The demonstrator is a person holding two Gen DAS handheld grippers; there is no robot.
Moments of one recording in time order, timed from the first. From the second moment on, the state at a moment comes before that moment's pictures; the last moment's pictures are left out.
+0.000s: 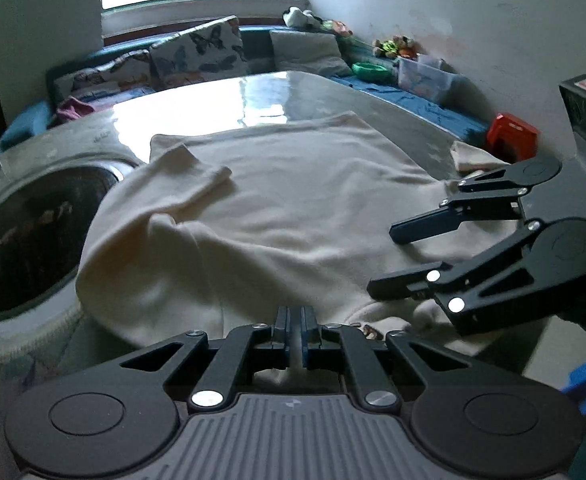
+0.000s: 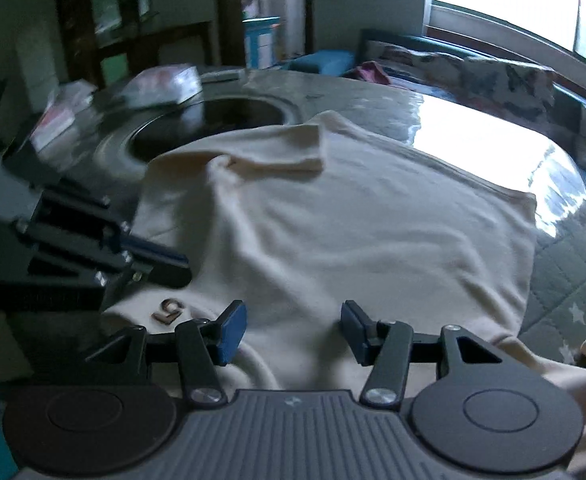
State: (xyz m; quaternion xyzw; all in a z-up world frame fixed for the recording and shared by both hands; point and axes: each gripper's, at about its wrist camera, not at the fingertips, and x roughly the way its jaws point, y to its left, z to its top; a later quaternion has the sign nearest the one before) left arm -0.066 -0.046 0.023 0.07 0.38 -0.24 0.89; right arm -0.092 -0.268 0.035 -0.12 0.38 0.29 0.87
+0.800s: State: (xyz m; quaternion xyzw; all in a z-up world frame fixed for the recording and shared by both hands) left arm 0.060 -0.069 0.012 0.14 0.32 -0.16 0.92; right arm -0.039 -0.310 0.043 -0.04 0.39 0.24 0.89
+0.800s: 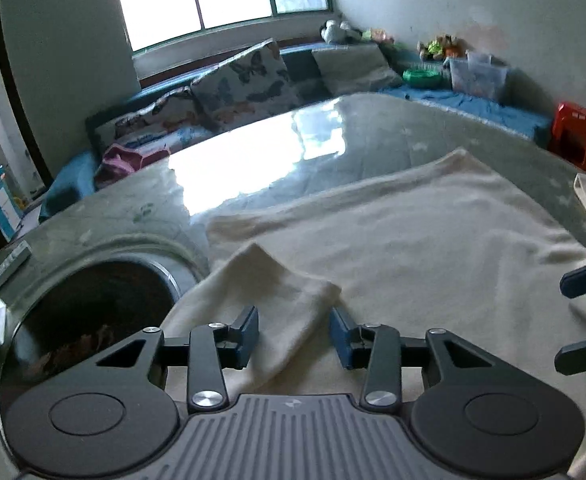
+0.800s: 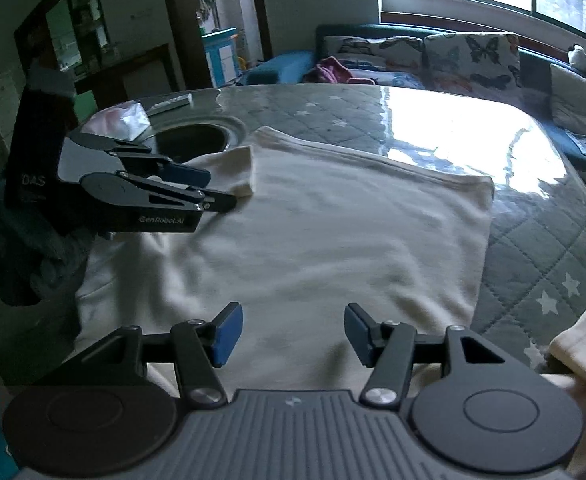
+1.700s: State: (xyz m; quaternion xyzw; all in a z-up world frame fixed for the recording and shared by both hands) left arm -0.002 0.148 0.014 -0.05 0.33 0.12 0.94; right arm -0.032 -0.321 0.035 -0.06 0.39 0.20 0.90
